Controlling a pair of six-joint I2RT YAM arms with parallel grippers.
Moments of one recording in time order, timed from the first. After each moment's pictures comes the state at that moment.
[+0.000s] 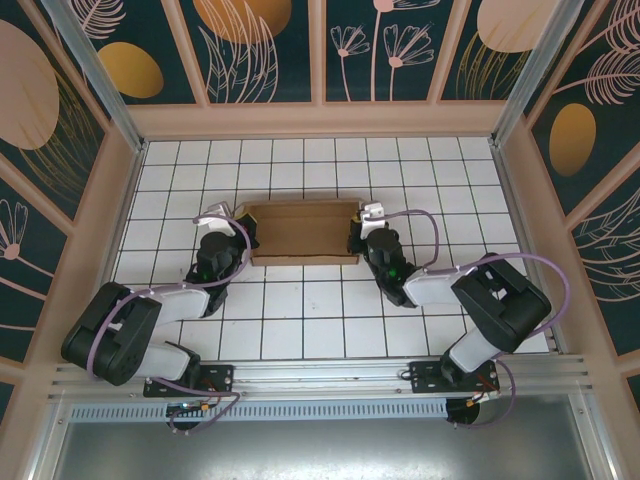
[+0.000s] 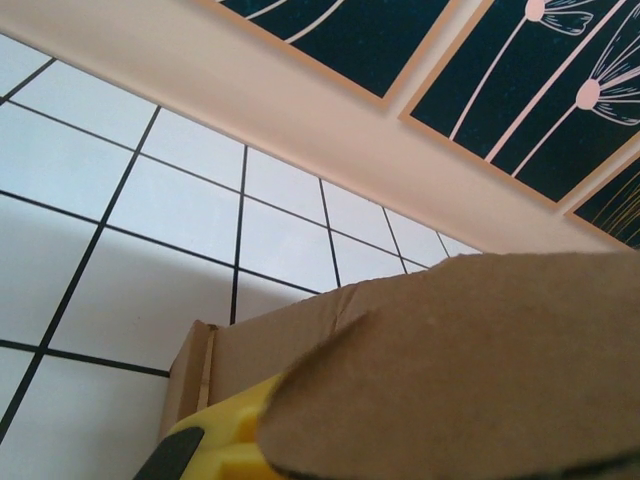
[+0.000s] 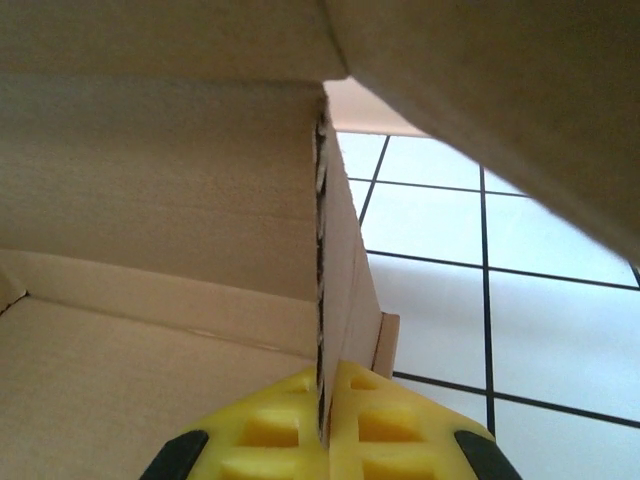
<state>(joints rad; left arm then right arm) -0.43 1.39 0.33 0.89 -0.18 -0.62 0.73 1.56 0.49 0.83 0.39 0.15</state>
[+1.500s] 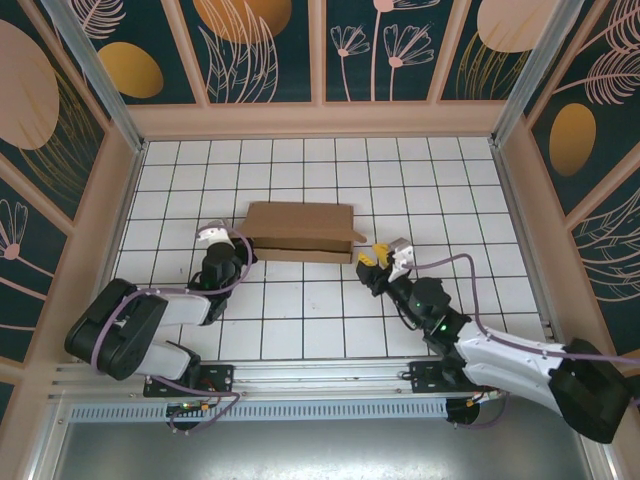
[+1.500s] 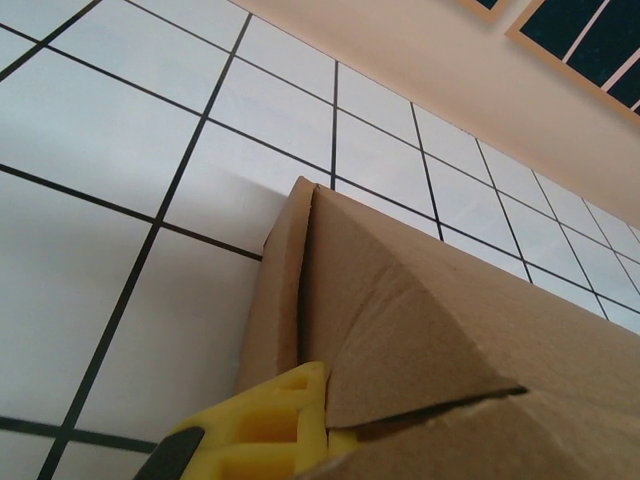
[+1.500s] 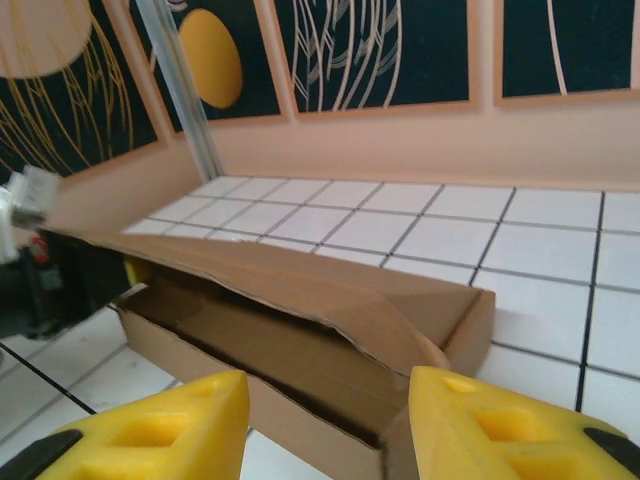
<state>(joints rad) -0.45 1.44 0.27 0.82 -0.26 -0.65 0.87 0.83 0.15 0.65 0.24 0.20</state>
